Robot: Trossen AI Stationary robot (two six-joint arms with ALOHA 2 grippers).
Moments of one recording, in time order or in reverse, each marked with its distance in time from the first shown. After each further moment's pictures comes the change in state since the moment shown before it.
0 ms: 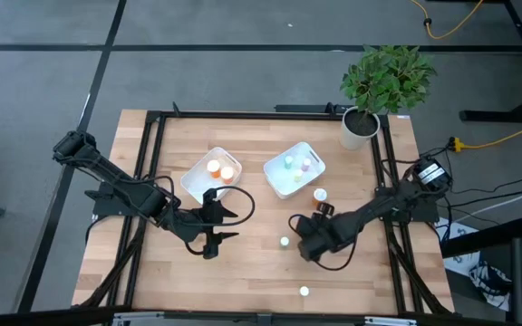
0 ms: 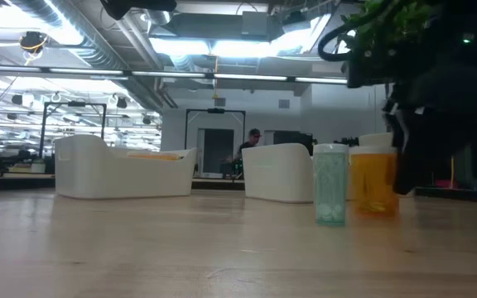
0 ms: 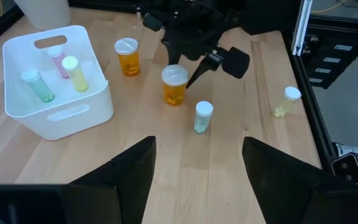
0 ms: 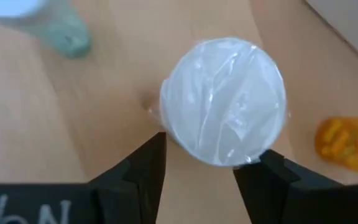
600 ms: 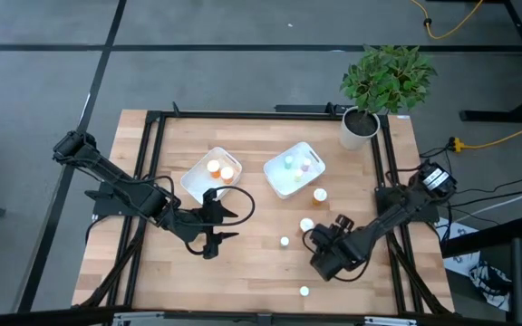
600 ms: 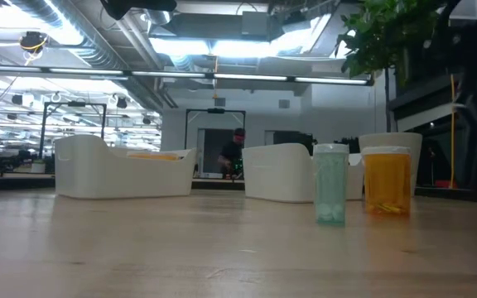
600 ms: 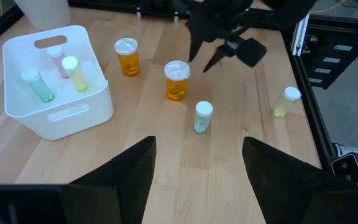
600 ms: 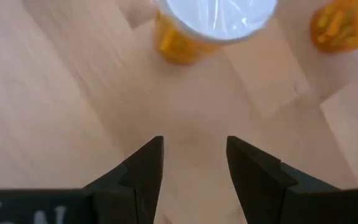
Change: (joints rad) left arm 0.000 0.000 0.000 0.000 0.000 -0.001; right arm 0.173 0.000 0.017 -0.179 -0.024 0.432
